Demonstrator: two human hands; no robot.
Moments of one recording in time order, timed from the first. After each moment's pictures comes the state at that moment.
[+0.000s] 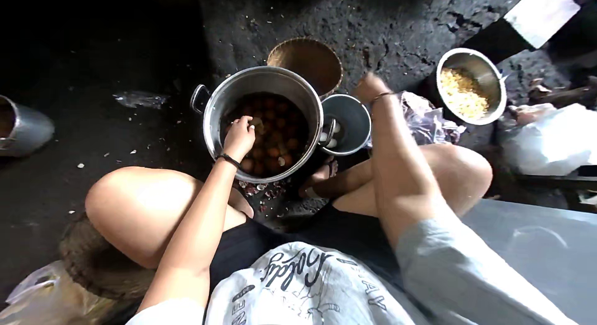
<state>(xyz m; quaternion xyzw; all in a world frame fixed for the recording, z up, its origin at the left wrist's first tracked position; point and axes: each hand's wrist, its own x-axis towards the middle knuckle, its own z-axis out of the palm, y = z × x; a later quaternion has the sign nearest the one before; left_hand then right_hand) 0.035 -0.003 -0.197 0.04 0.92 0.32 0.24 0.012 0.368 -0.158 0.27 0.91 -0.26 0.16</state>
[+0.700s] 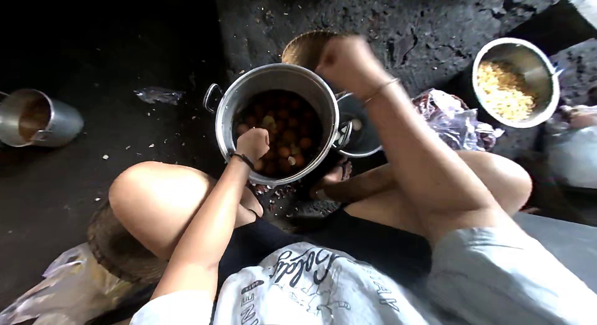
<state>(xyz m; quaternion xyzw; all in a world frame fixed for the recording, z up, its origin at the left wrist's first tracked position) 0.037 0.000 -0.200 0.15 0.92 0.15 0.33 -0.009 0.250 -0.075 -0.02 0.97 -0.23 0.10</state>
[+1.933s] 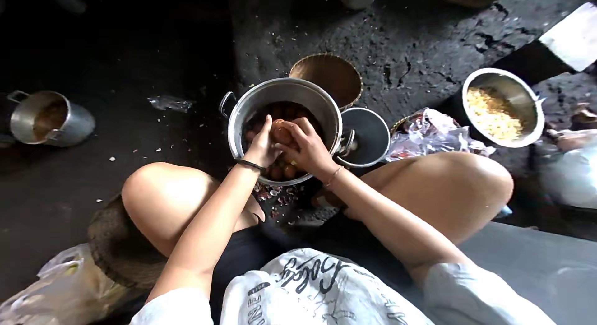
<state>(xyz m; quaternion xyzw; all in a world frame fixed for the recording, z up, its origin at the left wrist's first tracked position) 0.064 0.011 -0.157 -0.21 0.50 0.78 0.32 0.116 0.160 -0.142 -0.15 0.90 -0.39 -0.09</state>
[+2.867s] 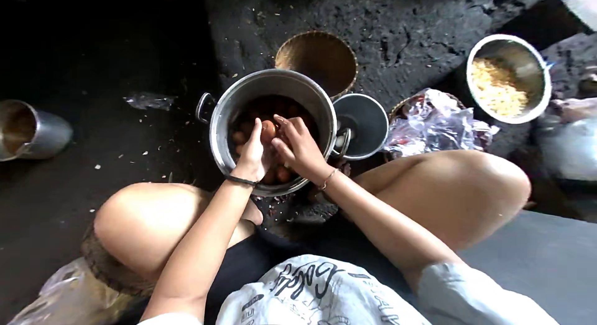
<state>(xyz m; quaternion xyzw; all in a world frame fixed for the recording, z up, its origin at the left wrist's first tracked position) 0.065 0.028 -0.157 -0.20 0.50 0.78 0.31 0.102 0.171 -0.160 -0.07 0.91 -0.40 -0.01</state>
